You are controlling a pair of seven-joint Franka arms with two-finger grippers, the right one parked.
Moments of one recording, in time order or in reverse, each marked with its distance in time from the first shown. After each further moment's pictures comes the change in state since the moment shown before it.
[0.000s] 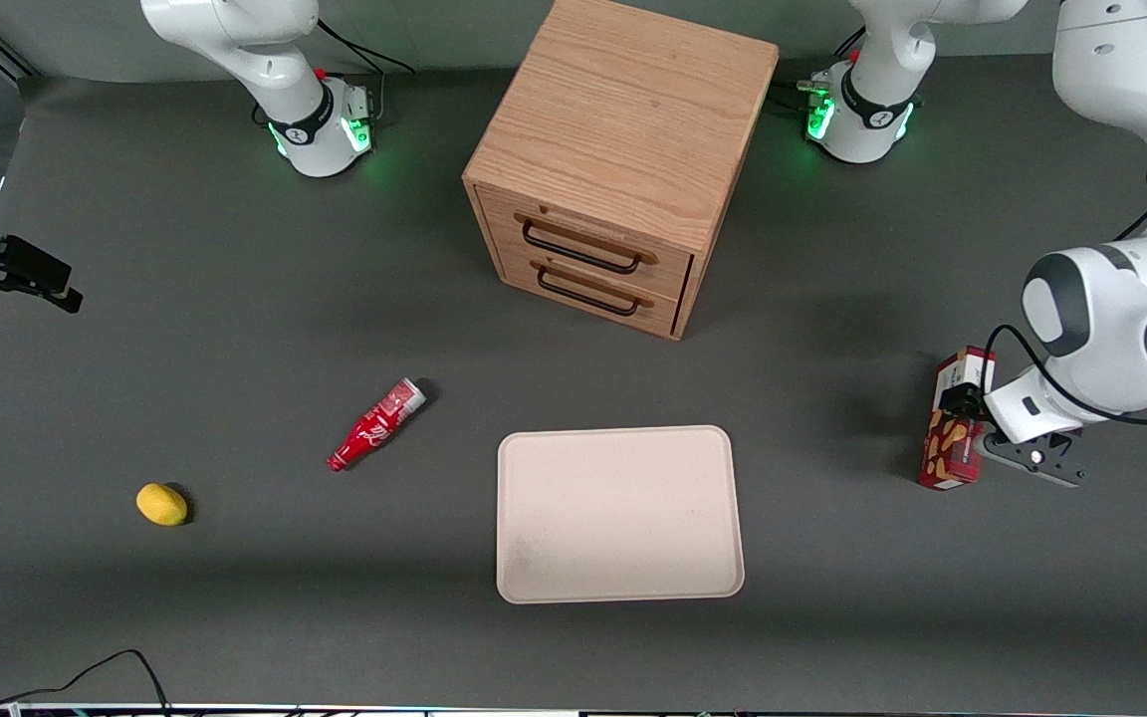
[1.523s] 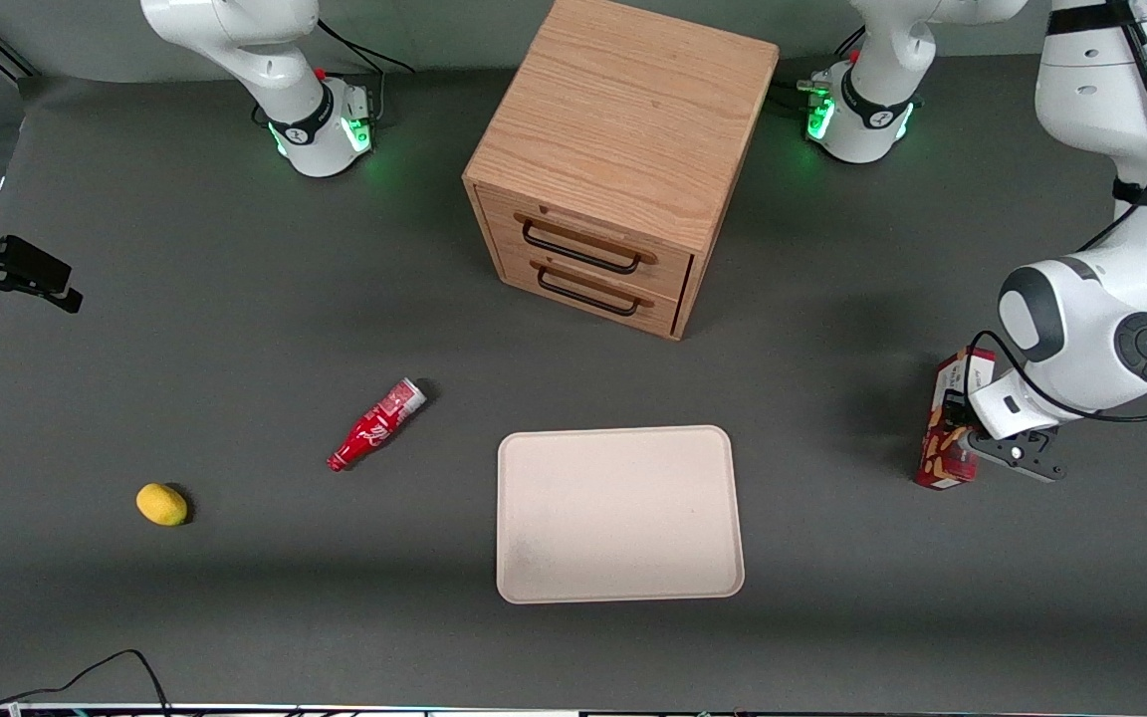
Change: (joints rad) arm 0.004 0.044 0.010 -0.041 -0.080 0.085 0.072
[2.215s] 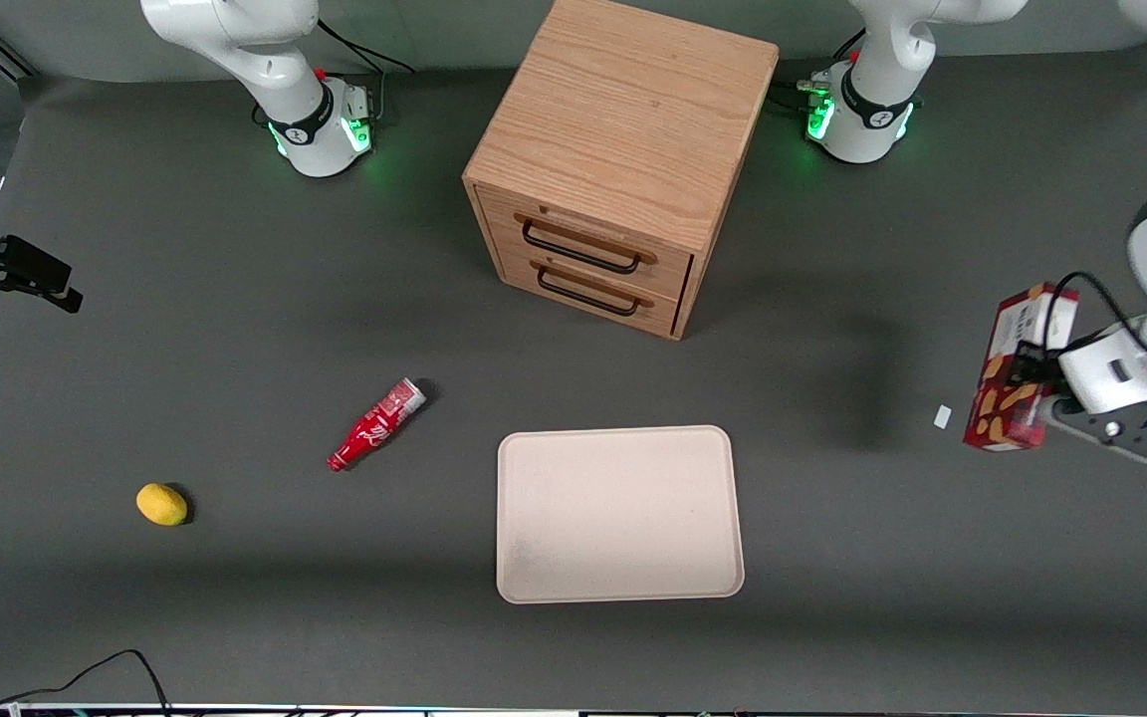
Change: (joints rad) arm -0.014 -0.187 0.019 0.360 0.140 -0.710 -0.104
